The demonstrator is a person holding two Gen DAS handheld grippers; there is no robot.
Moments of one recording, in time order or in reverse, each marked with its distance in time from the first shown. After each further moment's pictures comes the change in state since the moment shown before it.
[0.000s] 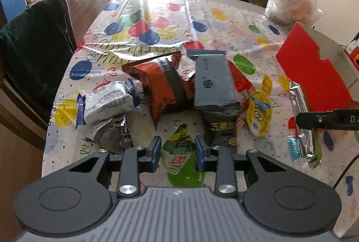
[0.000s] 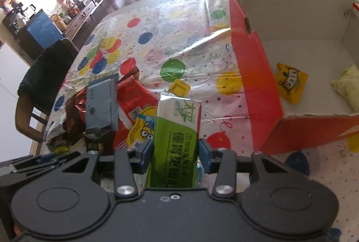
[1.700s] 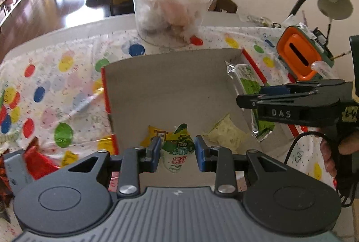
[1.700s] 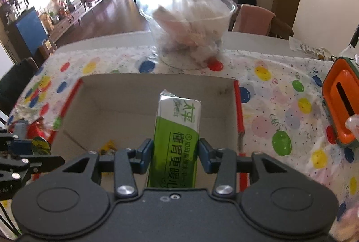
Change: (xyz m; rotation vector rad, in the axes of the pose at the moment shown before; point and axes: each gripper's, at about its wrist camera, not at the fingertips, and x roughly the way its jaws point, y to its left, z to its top) left arm 0.017 -0.316 0.114 0.206 0.085 -0.163; right arm -0.075 -0.227 0.118 -0.176 -0.062 -0.124
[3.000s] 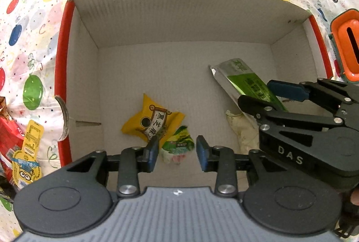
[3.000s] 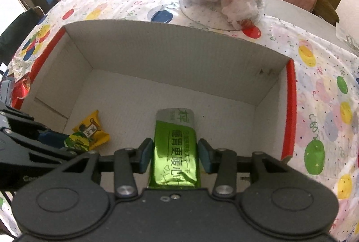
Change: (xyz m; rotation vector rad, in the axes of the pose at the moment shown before) left arm 0.122 0.005 0.030 -0.186 0.381 0.078; right arm 0.074 0.000 0.013 -0.134 0.224 0.098
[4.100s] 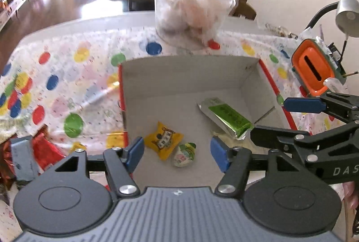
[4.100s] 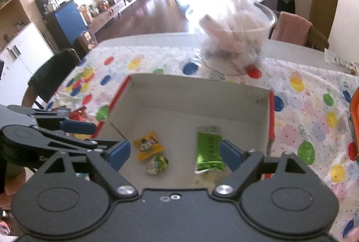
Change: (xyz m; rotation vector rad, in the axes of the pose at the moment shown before) left arm -0.116 0.024 -0.078 0.089 -0.403 -0.036; right arm -0.116 0.035 -0.031 0.024 -0.252 0.109
